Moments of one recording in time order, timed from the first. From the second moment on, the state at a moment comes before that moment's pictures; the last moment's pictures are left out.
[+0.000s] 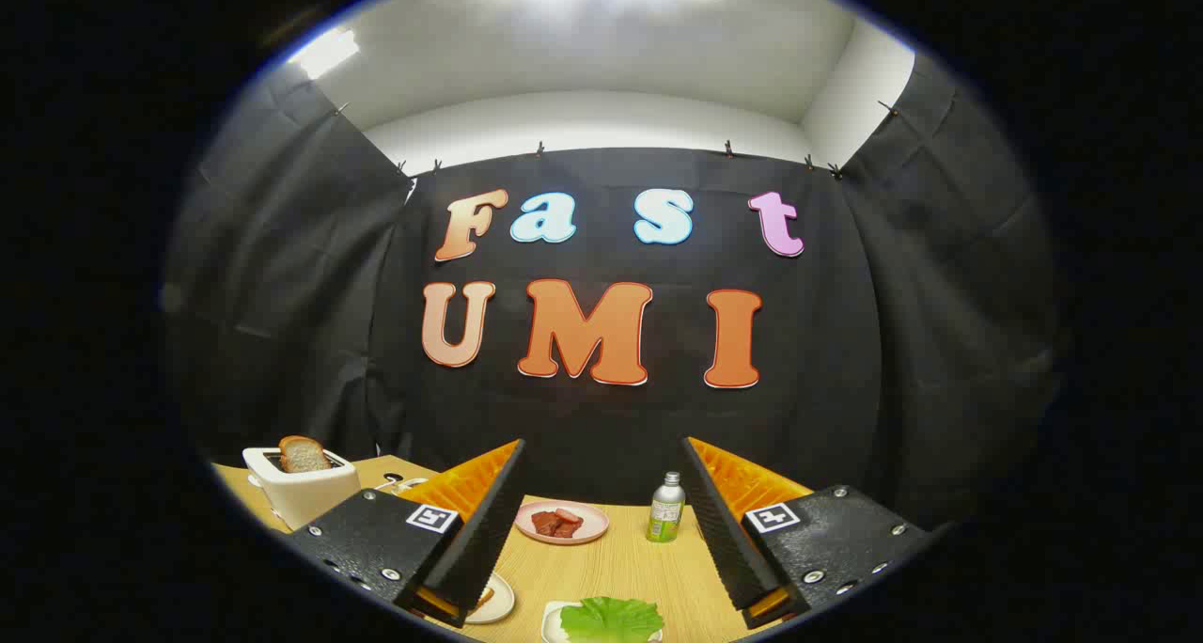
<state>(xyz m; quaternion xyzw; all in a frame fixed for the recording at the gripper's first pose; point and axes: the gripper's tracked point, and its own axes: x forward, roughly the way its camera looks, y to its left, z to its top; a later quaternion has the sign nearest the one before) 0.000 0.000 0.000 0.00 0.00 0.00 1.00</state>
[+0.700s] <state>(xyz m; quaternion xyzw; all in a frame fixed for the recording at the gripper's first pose) 0.004 0.012 0.005 0.00 0.00 0.02 1.00</state>
